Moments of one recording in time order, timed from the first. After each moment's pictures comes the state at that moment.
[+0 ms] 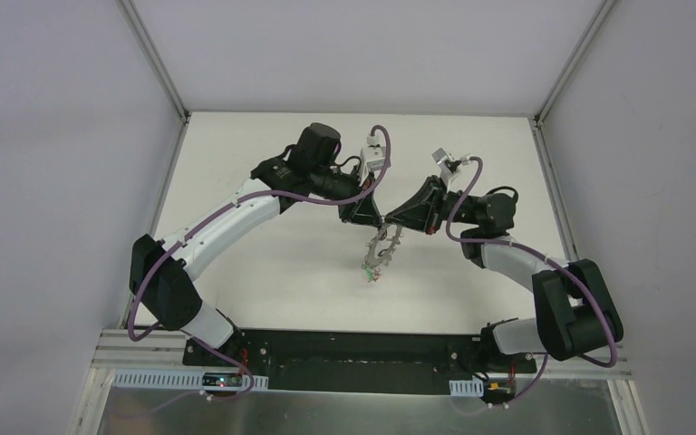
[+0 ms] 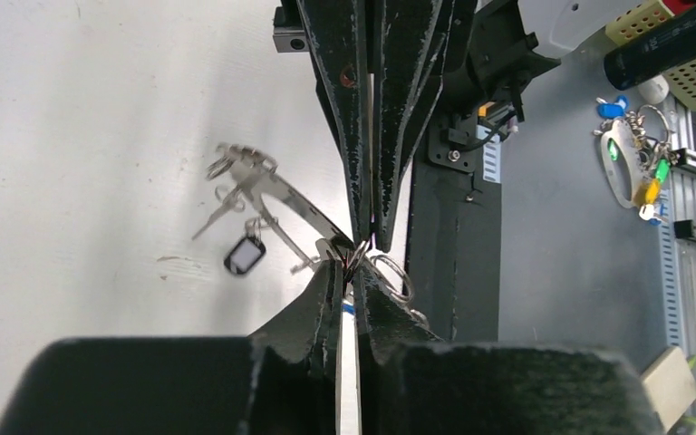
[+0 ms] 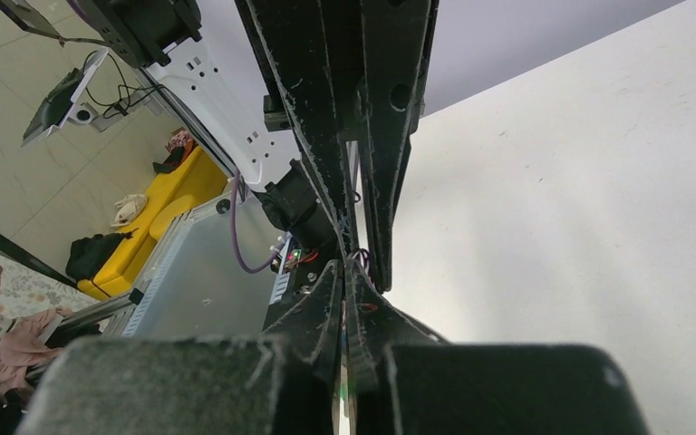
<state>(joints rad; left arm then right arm) -0.70 1.53 1.41 -0.52 0.83 0.07 0.33 1.37 0.57 1.33 -1.19 1.00</state>
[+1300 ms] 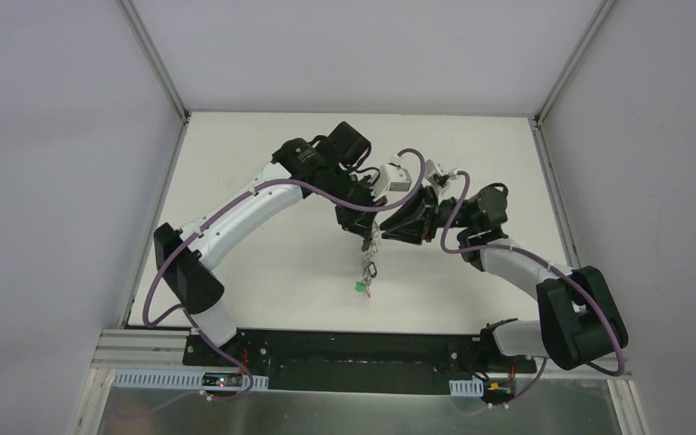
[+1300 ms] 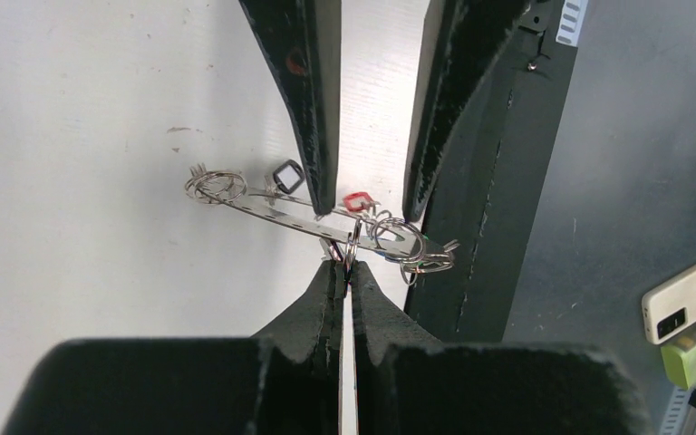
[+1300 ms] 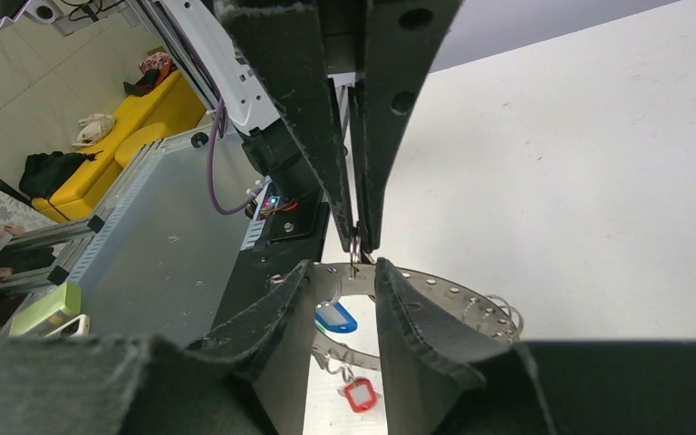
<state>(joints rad) -0.81 1.68 1.76 -1.11 0.55 0.33 0.37 1.33 0.57 1.10 -1.27 0.68</state>
